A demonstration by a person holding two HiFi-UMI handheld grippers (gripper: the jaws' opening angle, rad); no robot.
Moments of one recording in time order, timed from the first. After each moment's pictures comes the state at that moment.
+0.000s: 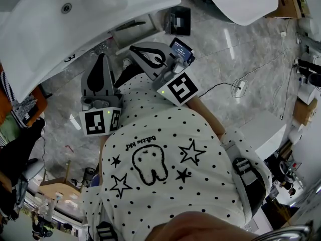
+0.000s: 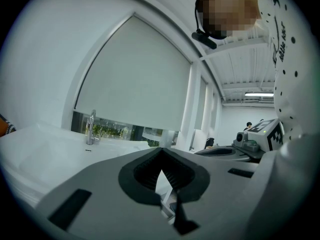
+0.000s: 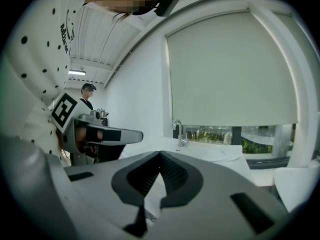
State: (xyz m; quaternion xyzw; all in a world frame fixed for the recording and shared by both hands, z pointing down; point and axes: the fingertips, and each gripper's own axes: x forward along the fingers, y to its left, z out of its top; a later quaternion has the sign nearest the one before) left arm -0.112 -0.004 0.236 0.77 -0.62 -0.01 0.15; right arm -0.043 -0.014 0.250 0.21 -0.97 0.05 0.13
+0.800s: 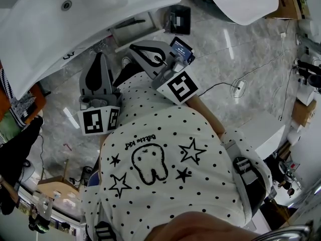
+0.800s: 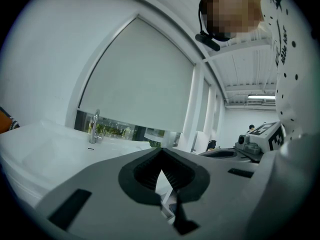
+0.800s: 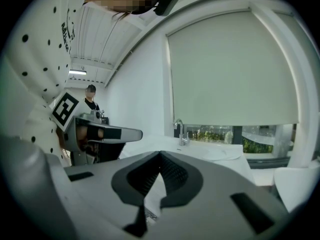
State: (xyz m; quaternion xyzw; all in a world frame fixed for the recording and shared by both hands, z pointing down) left arm -0.117 -0.003 0.235 0.76 -0.63 -0.02 0.16; right arm -0.042 -0.015 0.250 0.21 -0.97 0.05 0.13
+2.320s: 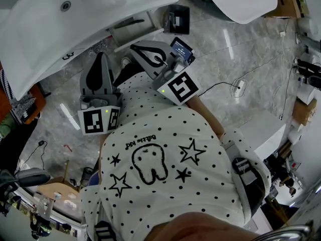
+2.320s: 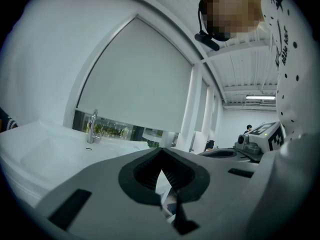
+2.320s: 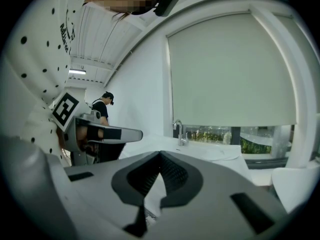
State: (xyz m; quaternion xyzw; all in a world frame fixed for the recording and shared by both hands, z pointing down) left arm -0.114 -0.005 0.235 0.77 -0.62 -0.02 0.16; right arm -0.040 -0.016 0.251 0.22 -0.97 0.05 0.13
